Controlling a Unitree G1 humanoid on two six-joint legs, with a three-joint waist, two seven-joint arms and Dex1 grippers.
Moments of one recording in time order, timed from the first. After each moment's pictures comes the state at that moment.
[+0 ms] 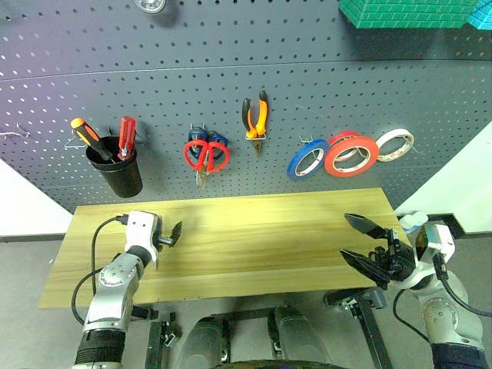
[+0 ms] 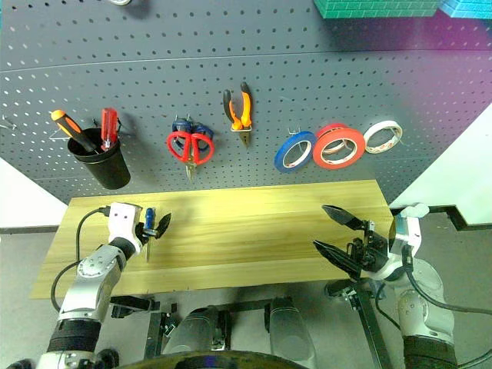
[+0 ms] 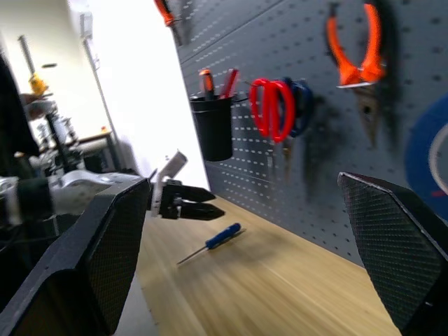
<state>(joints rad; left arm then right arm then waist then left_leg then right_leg) -0.04 0.32 0.17 0.16 -0.16 0.20 -0.33 0.10 -0.45 -0.30 0.01 0.77 0.06 1.45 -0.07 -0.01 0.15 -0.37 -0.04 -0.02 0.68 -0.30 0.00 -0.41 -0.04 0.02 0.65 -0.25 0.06</state>
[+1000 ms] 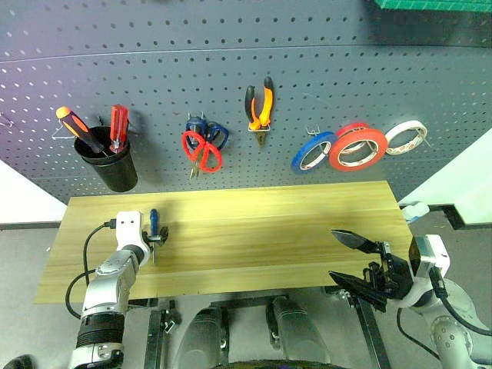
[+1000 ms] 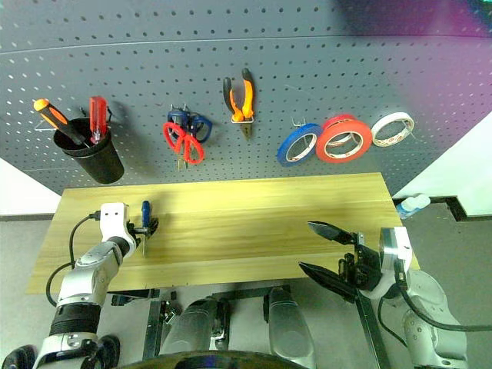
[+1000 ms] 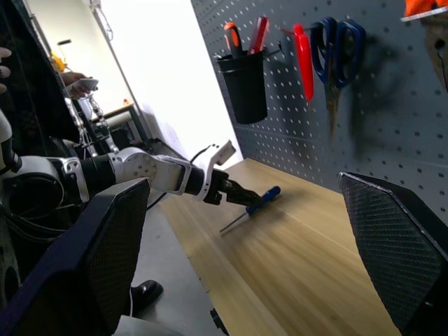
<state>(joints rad) -0.12 0.32 0.23 0.23 -0.22 0.43 -0.20 0.27 -0.50 -0.26 -0.26 0.80 0.18 1.33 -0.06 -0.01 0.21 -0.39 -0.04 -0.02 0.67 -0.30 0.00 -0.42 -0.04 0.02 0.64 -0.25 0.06</state>
